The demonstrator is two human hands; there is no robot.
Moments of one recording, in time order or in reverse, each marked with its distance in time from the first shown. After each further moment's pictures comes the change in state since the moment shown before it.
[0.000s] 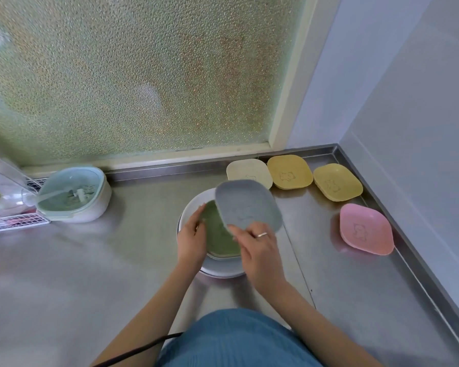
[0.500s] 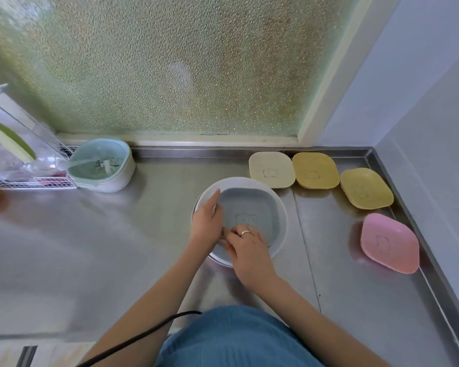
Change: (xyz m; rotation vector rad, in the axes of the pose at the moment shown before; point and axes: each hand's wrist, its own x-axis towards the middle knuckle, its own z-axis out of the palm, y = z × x) left_hand 0.007 0.006 0.001 0.220 0.013 0.030; right_hand 0.003 -0.017 0.025 0.026 -0.506 0.026
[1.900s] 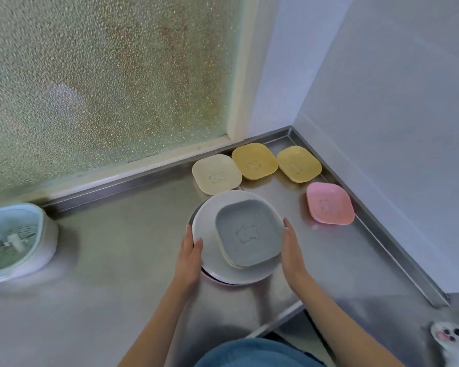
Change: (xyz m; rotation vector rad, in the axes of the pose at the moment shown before) left_hand 0.022 -0.046 0.014 -0.186 -0.551 -0.037; right_hand -0.035 0.080 -0.022 0.777 0.506 0.970
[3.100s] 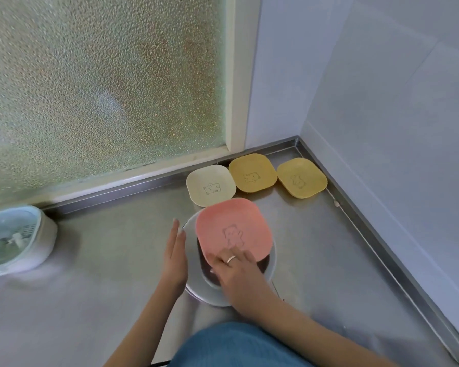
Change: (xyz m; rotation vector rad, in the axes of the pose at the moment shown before) left_hand 0.000 0.064 0.058 -0.121 0.345 -0.001; right_hand -0.006 -0.021 -0.003 -0.923 -0.125 -1.265
